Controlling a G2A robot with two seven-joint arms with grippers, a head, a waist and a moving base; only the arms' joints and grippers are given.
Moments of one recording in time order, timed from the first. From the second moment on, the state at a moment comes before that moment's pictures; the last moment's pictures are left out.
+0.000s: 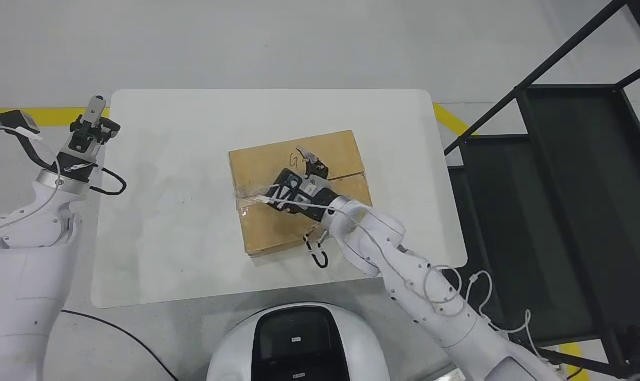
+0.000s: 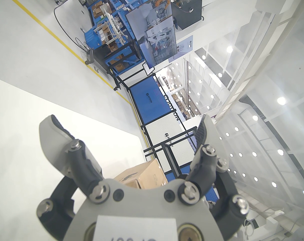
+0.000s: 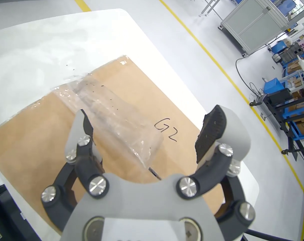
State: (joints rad) left arm 1.01 -0.97 -1.39 -1.09 -0.21 -0.64 -0.36; right arm -1.21 -1.31 0.94 -1.72 -1.70 -0.18 0.32
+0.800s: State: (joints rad) left arm 1.01 -0.97 -1.39 -1.09 -0.21 -0.64 -0.36; right arm -1.22 -1.33 0.96 -1.71 -1.79 -0.12 0.38
